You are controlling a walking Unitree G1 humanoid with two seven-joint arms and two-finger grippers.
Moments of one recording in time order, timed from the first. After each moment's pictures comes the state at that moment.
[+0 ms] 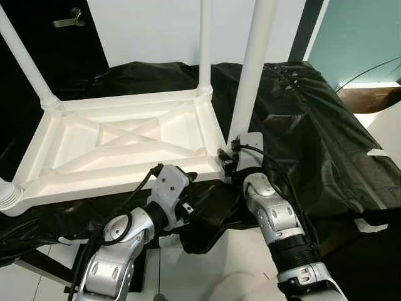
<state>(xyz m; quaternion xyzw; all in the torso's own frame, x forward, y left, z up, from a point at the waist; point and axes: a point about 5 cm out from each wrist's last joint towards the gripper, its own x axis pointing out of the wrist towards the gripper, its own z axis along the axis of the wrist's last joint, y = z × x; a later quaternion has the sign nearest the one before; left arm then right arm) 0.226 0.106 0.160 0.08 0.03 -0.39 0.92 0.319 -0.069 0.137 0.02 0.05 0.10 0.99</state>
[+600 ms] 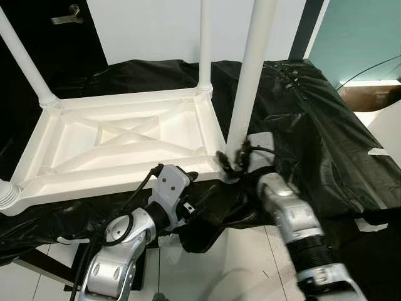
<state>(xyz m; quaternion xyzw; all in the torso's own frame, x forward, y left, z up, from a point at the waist) 0.226 0.104 0.159 0.08 0.03 -0.39 0.92 0.324 -0.111 0.142 0.00 0.02 0.23 0.97</state>
